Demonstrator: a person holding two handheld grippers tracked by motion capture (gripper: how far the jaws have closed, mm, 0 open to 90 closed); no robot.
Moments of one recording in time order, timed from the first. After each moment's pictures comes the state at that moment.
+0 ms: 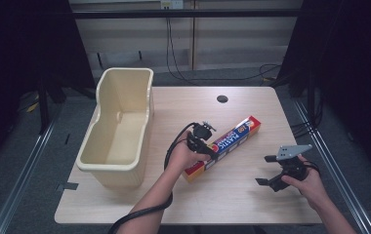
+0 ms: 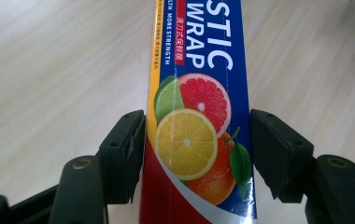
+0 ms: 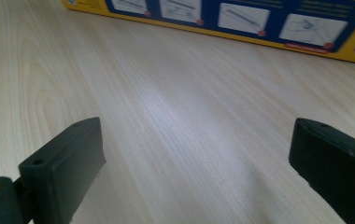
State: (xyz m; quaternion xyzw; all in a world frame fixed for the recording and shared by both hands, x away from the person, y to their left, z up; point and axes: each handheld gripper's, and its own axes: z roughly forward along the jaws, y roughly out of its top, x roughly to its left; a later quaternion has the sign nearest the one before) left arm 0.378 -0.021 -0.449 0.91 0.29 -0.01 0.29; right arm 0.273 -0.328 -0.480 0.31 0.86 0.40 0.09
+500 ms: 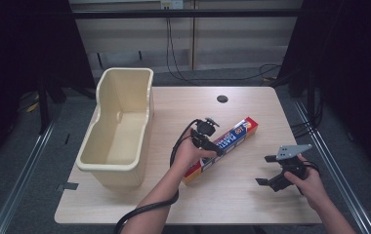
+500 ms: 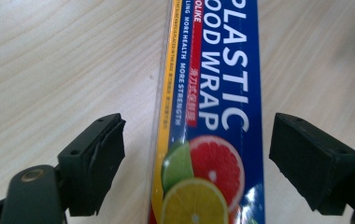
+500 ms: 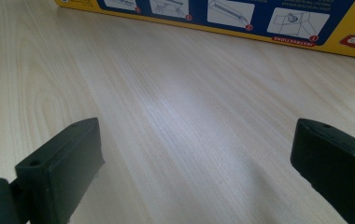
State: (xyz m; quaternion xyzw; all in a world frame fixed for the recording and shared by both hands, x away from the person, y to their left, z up) left arm 0.395 -0.045 -0.455 0.90 0.32 0.00 0.29; right arm 0.274 -0.329 -0.482 0.31 0.86 0.39 0.09
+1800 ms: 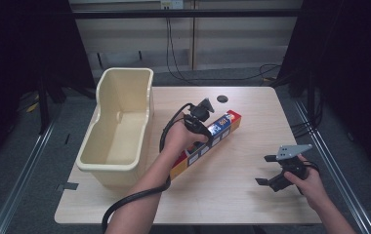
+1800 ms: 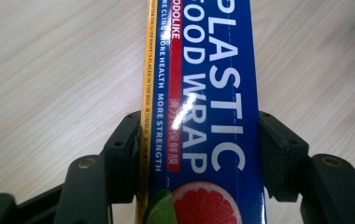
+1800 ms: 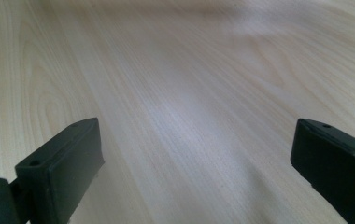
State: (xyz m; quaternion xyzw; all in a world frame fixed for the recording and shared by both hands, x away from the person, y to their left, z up) left arm 0.403 -0.020 -0.378 0.91 0.36 -0.02 0.20; right arm 0.273 -0.327 -0.479 0.31 0.86 0.40 0.09
